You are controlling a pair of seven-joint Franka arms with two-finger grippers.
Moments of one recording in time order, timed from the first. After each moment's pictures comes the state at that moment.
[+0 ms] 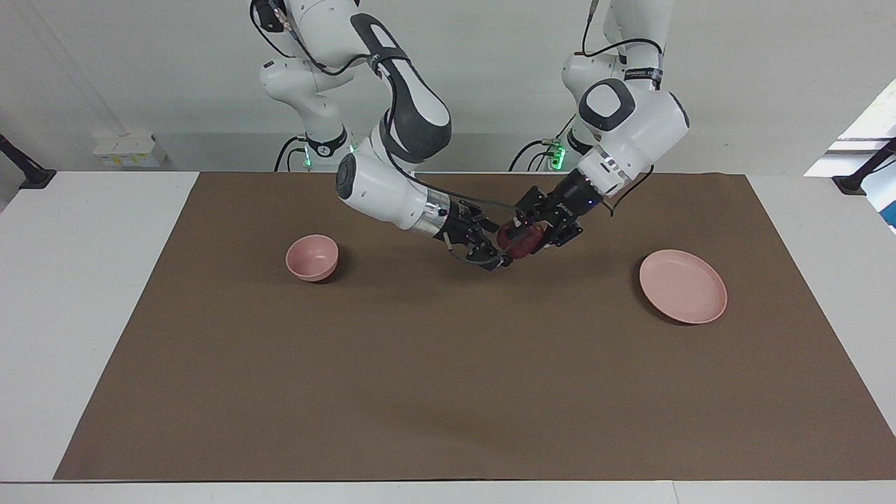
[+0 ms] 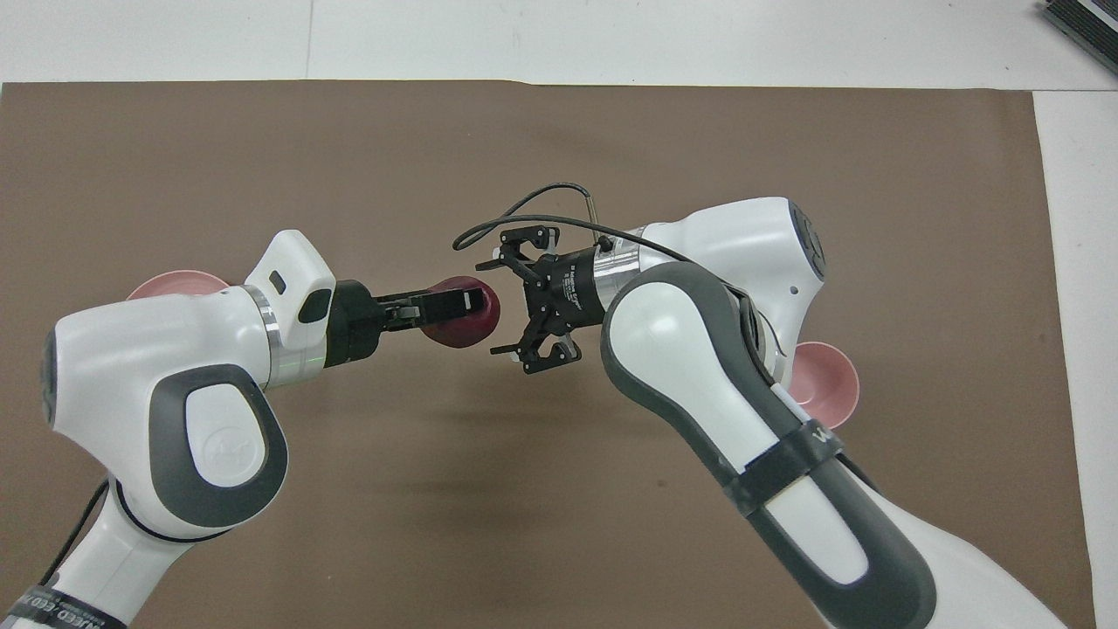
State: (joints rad) left arm -0.39 -0.07 -0.04 -2.17 -1.02 2.46 0.30; right arm 0.47 0.33 0.02 -1.73 1.07 2.19 1.22
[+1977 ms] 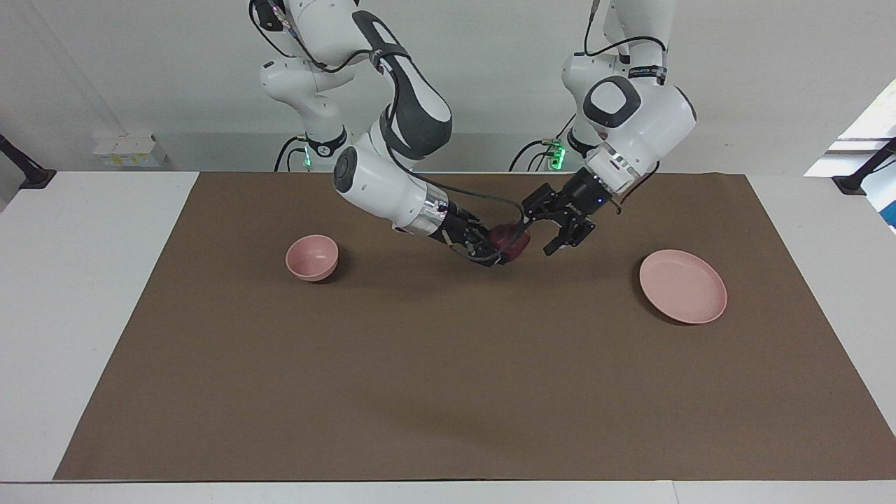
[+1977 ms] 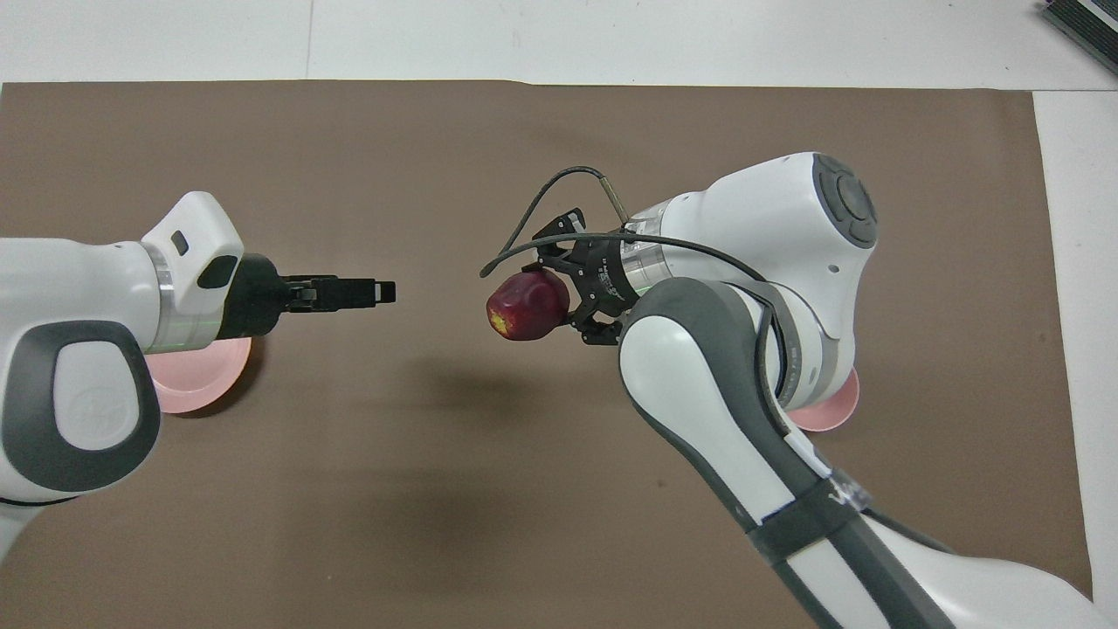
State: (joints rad) left arm -0.17 -0.07 -0.05 -2.06 -0.63 2.16 0.26; right arm 0.43 0.28 0.00 -1.66 0.62 2.09 1.12
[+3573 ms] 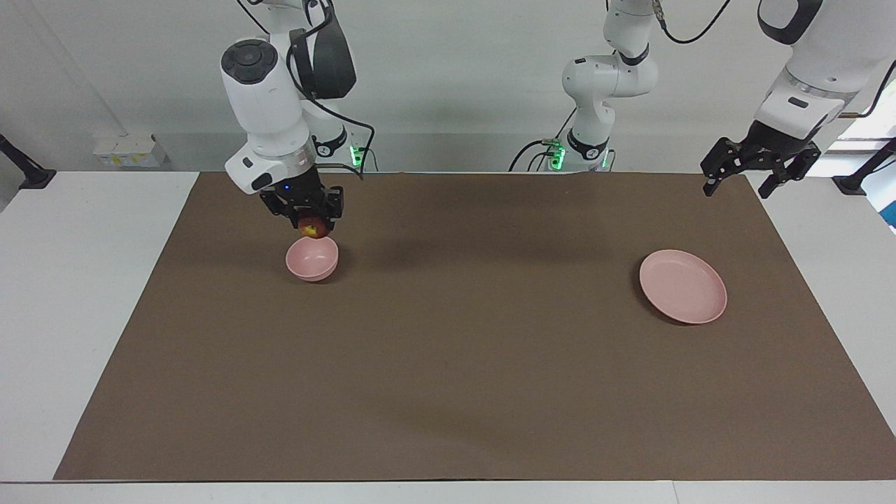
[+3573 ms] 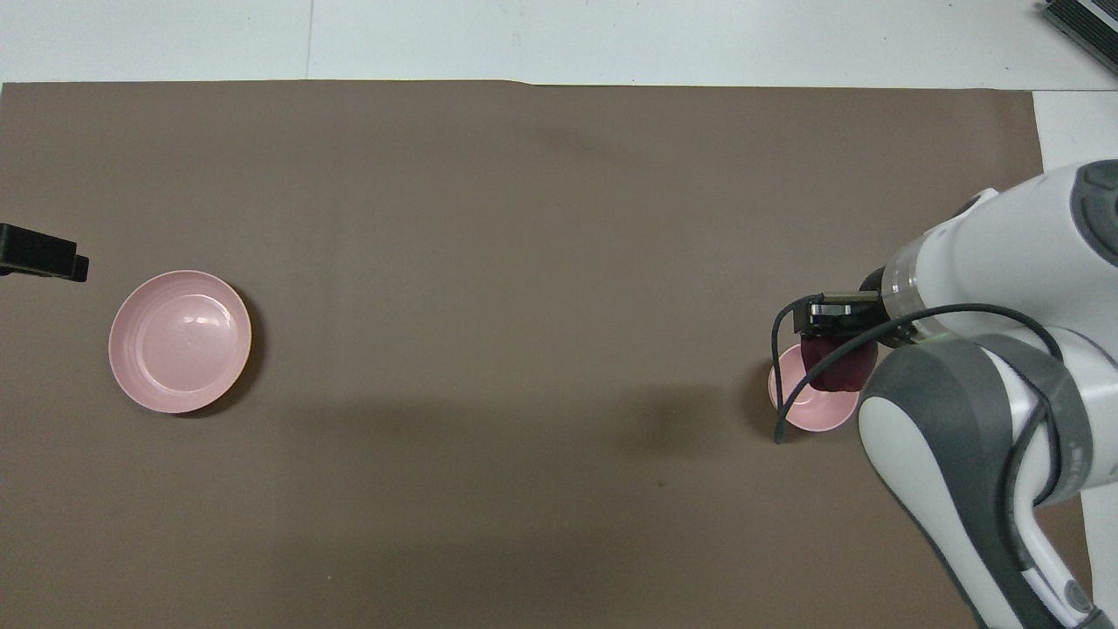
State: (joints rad) left arm 0.00 0.01 0.00 -1.51 -0.01 1.57 0.11; right arm 0.17 -0.06 -0.01 -1.94 -0.01 1.83 0.21
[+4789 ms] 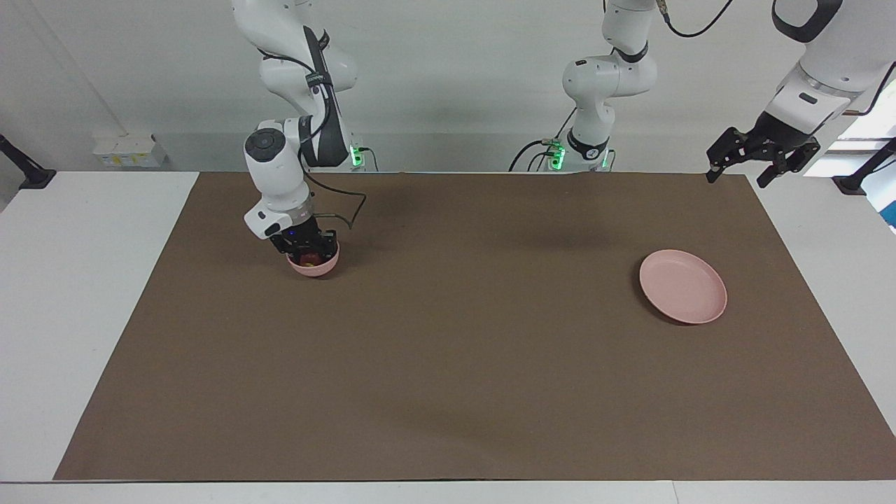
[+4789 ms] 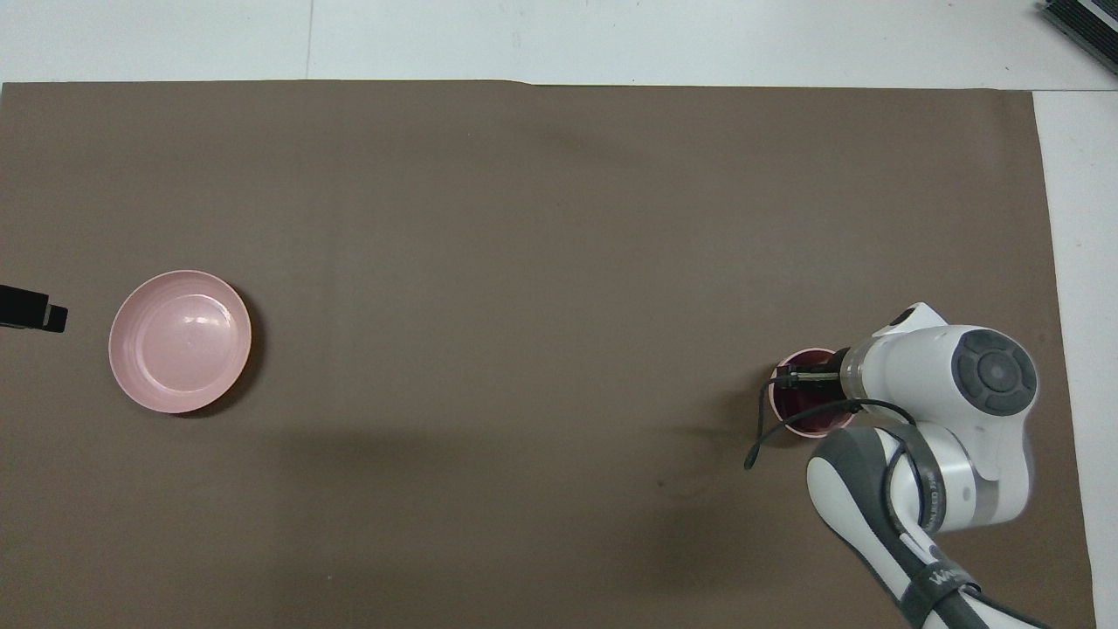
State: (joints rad) left arm 0.07 -0.06 -0.01 -1.62 -0.06 1.53 0.20; right arm 0.10 -0.03 -0.01 -2.41 -0.01 2.42 0.16
